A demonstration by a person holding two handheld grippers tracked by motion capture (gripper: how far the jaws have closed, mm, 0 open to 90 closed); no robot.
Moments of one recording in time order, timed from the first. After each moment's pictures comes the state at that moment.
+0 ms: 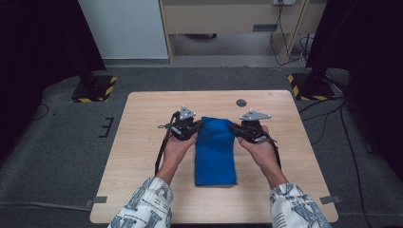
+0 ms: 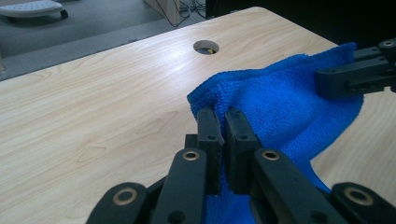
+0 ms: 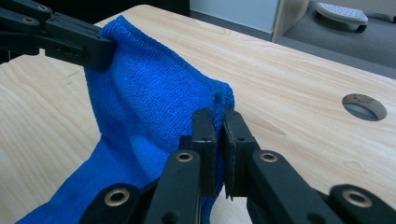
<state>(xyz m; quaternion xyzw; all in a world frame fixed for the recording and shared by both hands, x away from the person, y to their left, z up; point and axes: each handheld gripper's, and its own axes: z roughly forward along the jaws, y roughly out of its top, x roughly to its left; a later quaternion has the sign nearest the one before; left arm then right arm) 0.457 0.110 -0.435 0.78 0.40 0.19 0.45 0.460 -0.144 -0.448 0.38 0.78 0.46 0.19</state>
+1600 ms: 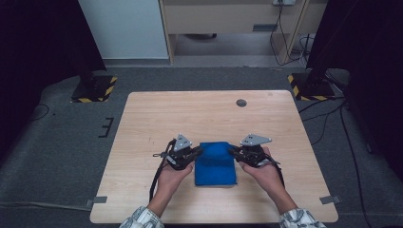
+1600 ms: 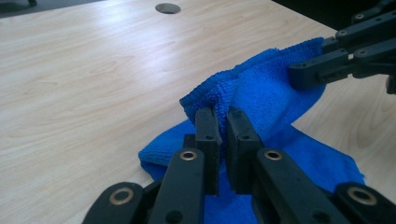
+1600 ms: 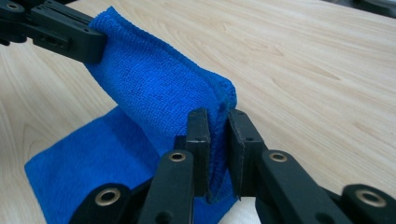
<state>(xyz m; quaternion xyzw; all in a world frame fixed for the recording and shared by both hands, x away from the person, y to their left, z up) 0.381 0.120 -0.473 0.78 0.38 0.15 0.47 0.400 -0.149 -0.484 0.34 0.81 0.45 0.15</state>
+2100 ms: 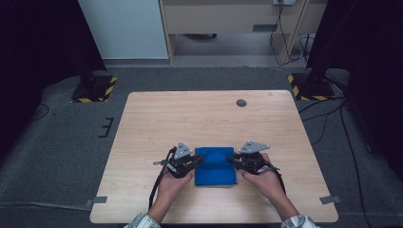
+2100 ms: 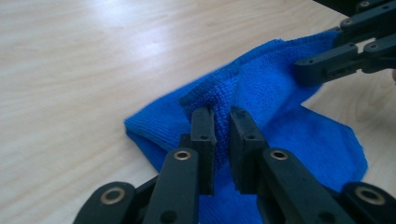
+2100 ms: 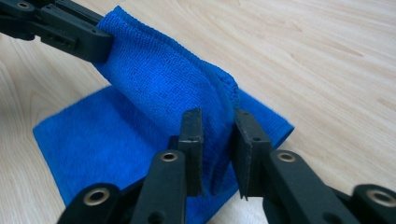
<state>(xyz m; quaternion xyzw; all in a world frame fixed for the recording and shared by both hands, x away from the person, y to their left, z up) 0.366 0.120 -0.499 0.79 0.38 0.14 0.46 0.385 -0.149 -0.499 0.33 0.82 0.43 0.15</state>
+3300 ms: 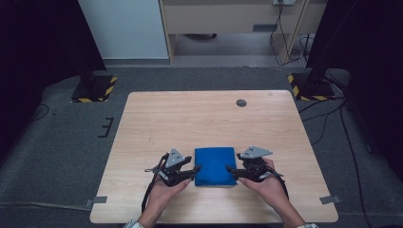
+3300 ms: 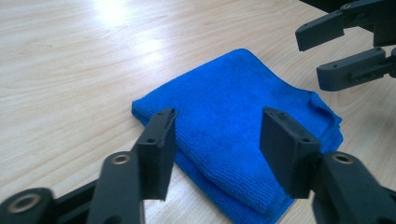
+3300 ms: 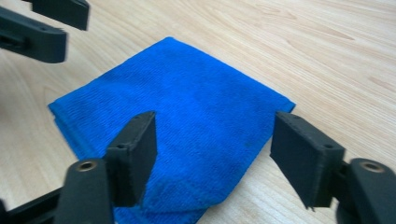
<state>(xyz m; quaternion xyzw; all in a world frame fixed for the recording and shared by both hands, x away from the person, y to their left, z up) 0.345 0.140 -0.490 0.79 0.38 0.15 0.47 0.363 -0.150 -0.492 0.36 0.82 0.42 0.15</state>
